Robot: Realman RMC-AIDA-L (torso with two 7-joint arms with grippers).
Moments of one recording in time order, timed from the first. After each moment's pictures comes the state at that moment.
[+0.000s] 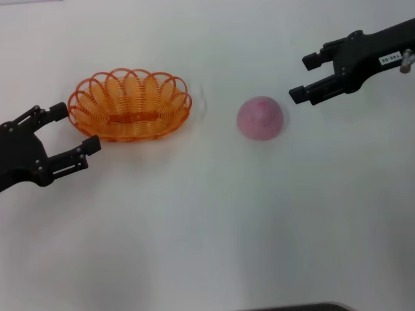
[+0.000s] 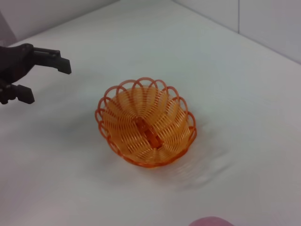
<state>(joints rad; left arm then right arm) -0.31 -2.17 0.38 0.70 2.02 1.70 -1.10 0.67 2.04 -0.73 -1.03 -2.39 -1.69 1.81</state>
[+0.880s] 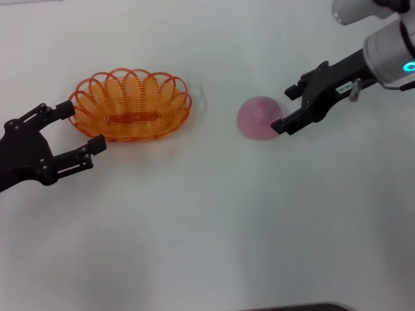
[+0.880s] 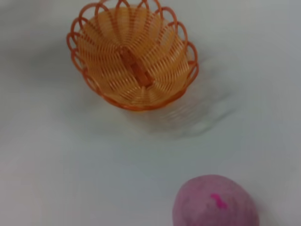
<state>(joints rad) -0.33 -2.17 0.40 0.70 2.02 1.71 -1.10 0.69 2.09 -0.97 -0.97 -2.53 -1.49 1.92</state>
